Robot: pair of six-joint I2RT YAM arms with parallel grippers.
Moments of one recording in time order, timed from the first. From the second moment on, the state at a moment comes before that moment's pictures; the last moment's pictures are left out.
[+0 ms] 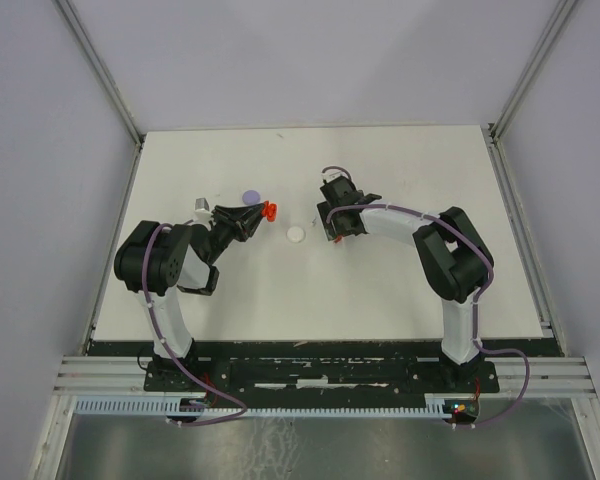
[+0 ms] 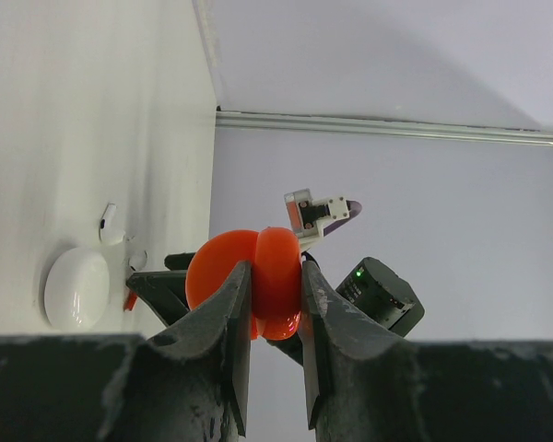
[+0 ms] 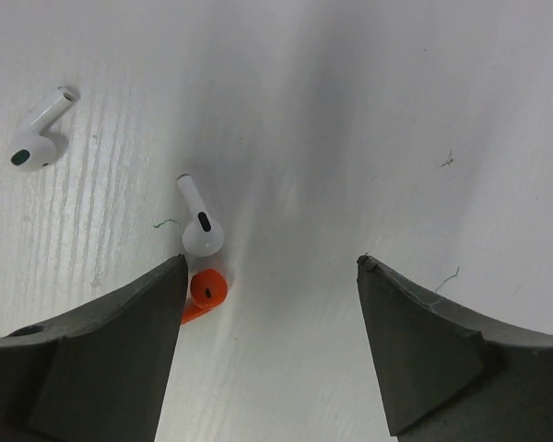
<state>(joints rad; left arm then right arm) -0.15 1.94 0.45 1.53 0.43 -1.63 0.61 2.00 1.34 -0.35 0.34 0.20</state>
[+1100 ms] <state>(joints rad) -0.15 1.94 0.45 1.53 0.43 -1.63 0.61 1.98 1.31 -0.35 0.30 0.20</state>
